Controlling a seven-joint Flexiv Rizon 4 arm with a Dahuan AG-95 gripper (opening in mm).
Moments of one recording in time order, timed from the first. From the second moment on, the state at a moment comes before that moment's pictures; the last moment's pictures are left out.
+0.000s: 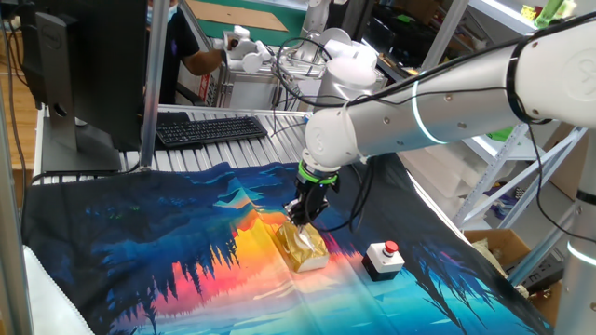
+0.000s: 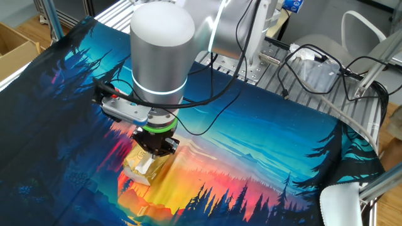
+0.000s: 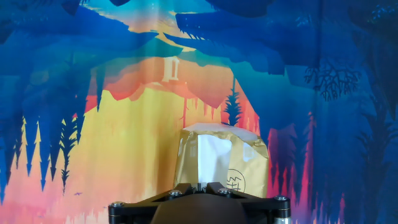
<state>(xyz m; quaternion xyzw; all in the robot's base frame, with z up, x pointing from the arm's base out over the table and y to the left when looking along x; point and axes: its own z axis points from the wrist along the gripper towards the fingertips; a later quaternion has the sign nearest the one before) 0.616 -0.006 0.065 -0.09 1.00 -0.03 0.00</state>
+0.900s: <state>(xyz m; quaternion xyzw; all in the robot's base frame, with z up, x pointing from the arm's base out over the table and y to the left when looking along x) 0.624 0.003 0.102 -0.09 0.99 -0.04 -0.03</state>
